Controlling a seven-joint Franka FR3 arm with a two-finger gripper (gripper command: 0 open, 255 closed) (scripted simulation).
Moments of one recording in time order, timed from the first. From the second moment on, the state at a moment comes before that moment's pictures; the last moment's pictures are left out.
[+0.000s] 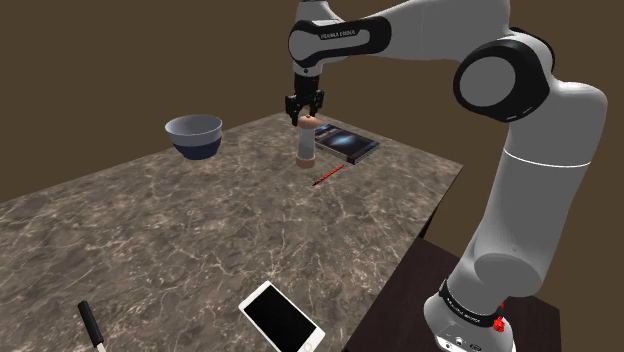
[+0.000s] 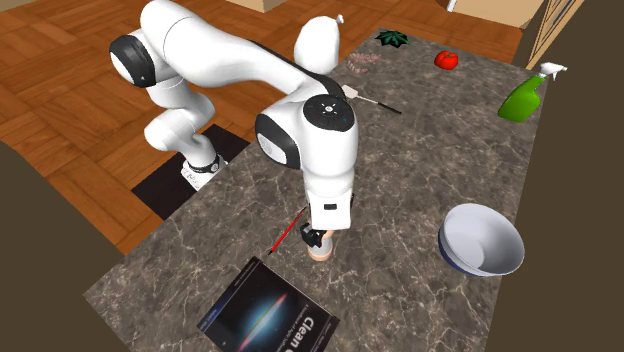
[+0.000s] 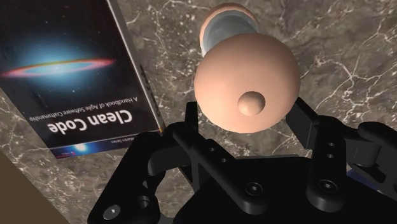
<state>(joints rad) -0.01 0.19 -0.13 -1.59 -0.01 1.87 0.07</state>
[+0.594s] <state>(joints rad) -0.01 0.19 -0.13 -1.54 -0.01 1.82 0.07</state>
